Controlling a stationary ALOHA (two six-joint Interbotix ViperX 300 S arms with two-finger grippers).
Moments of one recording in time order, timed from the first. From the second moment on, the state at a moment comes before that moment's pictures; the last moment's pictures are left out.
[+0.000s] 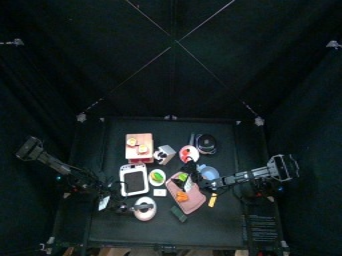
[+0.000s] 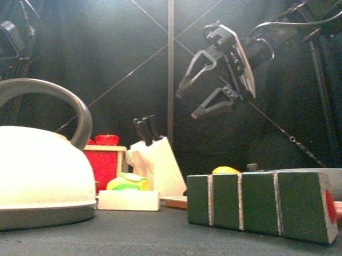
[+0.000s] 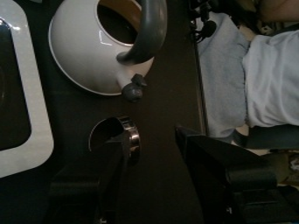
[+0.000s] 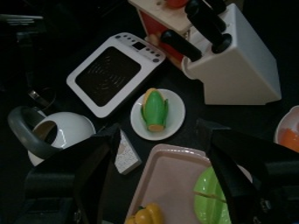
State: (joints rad) left arm -0.49 -0.73 1.31 -0.64 0.13 0.00; right arm 0.12 -0.15 0.72 -1.62 0.41 2.22
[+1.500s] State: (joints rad) left arm 0.65 -0.63 0.86 -0.13 0.38 -0.03; right arm 0.12 -0.15 0.74 -1.62 0.41 2.21
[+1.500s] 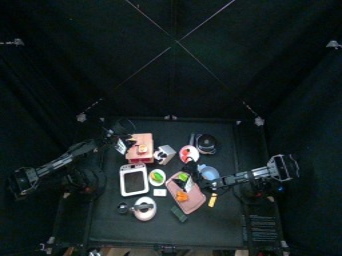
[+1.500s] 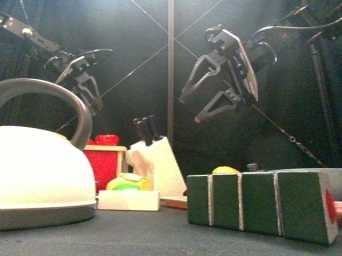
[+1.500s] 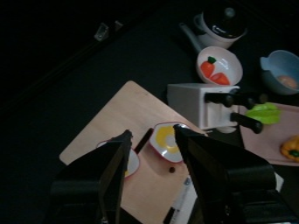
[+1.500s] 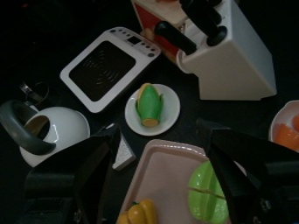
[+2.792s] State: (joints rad) left arm 0.46 -0.57 0.84 0.62 0.65 -0.87; right arm 0.11 -0.14 0.74 -1.62 0.41 2.21
